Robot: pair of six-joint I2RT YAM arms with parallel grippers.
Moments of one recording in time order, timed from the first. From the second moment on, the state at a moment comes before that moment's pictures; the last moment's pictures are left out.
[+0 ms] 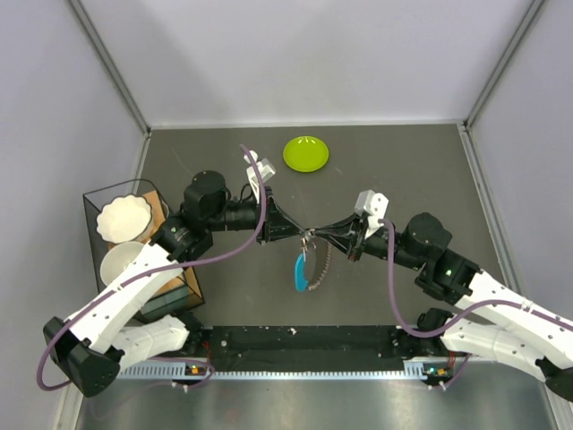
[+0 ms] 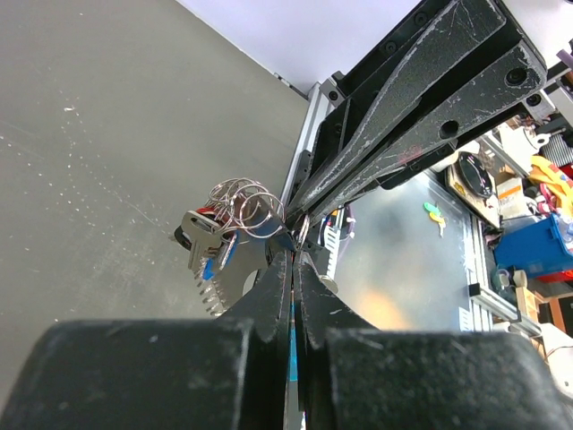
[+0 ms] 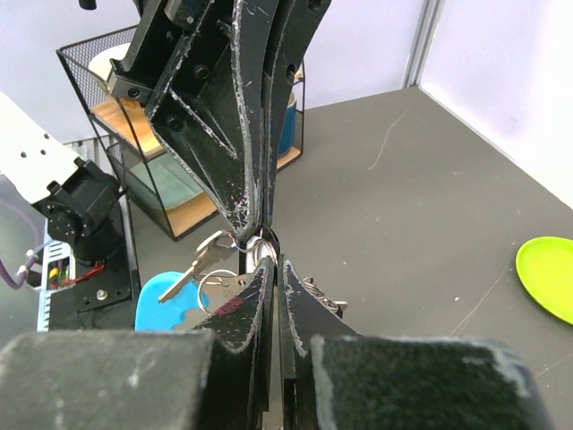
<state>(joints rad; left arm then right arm) -0.63 1.02 1.02 -0.18 0.79 -0.47 0.92 0.77 0.74 0.08 -0.26 -0.02</state>
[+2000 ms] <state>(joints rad) -0.64 1.03 1.03 -0.30 0.72 -0.40 0.90 0.93 0.92 -0.18 -0.34 -0.03</state>
